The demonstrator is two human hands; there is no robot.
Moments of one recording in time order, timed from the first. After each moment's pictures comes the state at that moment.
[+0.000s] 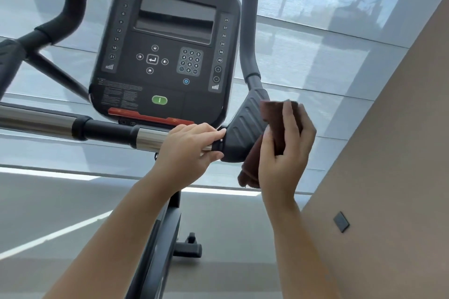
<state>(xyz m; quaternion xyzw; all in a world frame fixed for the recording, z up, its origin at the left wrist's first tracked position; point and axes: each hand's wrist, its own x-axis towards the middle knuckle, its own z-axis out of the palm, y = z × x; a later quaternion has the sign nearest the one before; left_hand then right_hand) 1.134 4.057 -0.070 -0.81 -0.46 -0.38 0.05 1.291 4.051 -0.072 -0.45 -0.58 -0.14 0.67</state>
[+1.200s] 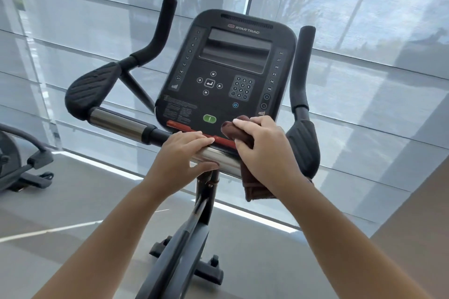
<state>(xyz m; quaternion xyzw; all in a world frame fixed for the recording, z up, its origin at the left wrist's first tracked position) 1.063 4.042 -0.079 -0.73 -0.56 -0.39 0.08 1.235 4.061 -0.013 -0.46 -0.83 0.00 0.32</state>
